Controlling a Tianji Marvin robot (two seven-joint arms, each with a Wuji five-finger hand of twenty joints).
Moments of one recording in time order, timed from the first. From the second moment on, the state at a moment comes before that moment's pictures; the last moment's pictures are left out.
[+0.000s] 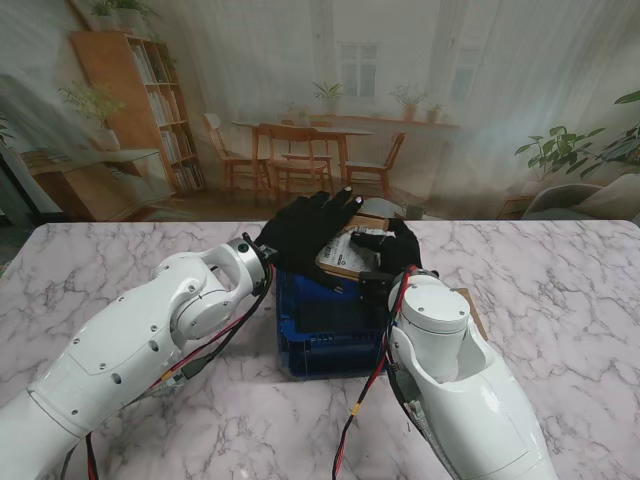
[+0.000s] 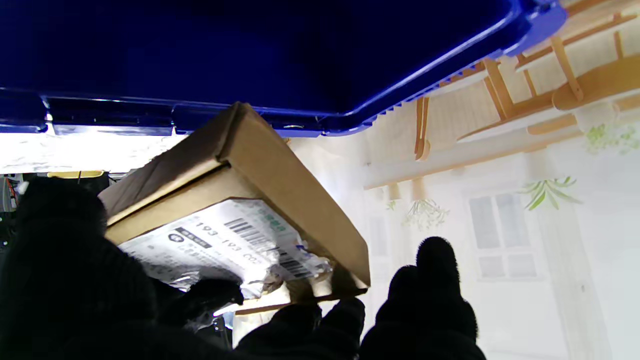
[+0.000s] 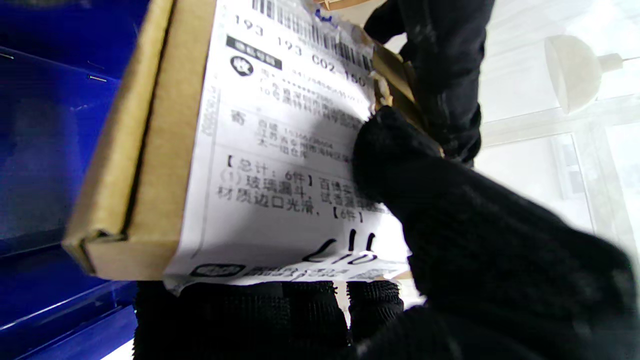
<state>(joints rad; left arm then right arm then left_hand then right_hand) 1.03 -1.07 -0.80 -1.52 1.06 -0.22 0.00 -1.43 -1.39 1.17 -1.79 0.48 0.54 -0.60 0.52 -0.32 -0.03 -0.03 0.12 0.37 -0.10 -0.01 0.11 0.28 -0.02 0.02 0.15 0.34 0.22 0.27 0.12 0.17 0.61 0.32 0.75 -0.78 1.06 -0.35 0.34 0.01 1.21 0.59 0.66 0.18 1.12 0.59 1.15 0.21 0.18 0.45 0.67 0.36 1.21 0.24</state>
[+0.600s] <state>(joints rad) 0.97 -1.08 -0.71 -1.45 1.07 -0.19 0.11 -1.43 -1.38 1.18 -1.78 0.49 0.54 -0.58 0.76 -0.44 -0.11 0.02 0.12 0.38 0.04 0.51 0.24 0.22 0.26 0.51 0.32 0.25 0.29 0.72 0.24 0.08 0.83 0.50 0.75 -0.76 1.06 -0.35 0.31 0.05 1.20 0.59 0.66 0.18 1.12 0.59 1.16 0.21 0.18 0.45 0.69 0.36 1.25 0.25</state>
